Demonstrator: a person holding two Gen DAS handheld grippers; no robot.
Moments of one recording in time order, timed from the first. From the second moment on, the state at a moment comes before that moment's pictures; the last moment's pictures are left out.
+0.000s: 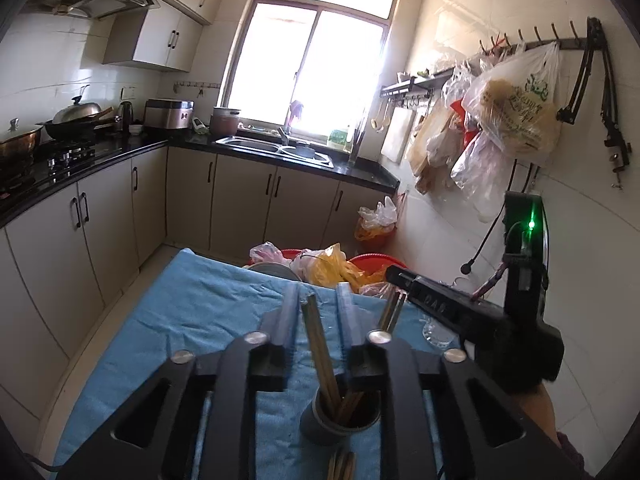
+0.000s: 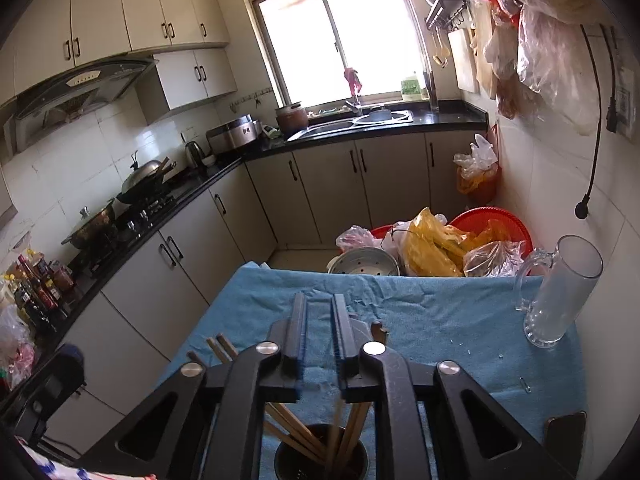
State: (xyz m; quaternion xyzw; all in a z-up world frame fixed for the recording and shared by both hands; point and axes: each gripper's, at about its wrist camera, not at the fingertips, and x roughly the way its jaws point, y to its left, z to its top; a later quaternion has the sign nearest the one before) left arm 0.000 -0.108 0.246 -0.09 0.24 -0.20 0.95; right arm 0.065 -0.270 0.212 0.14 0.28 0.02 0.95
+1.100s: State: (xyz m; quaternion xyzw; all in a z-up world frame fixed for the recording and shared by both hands) left arm -0.028 -0.151 0.030 0.02 0.46 -0.25 0.85; right arm -0.070 -0.236 0.006 0.10 0.45 0.02 0.89
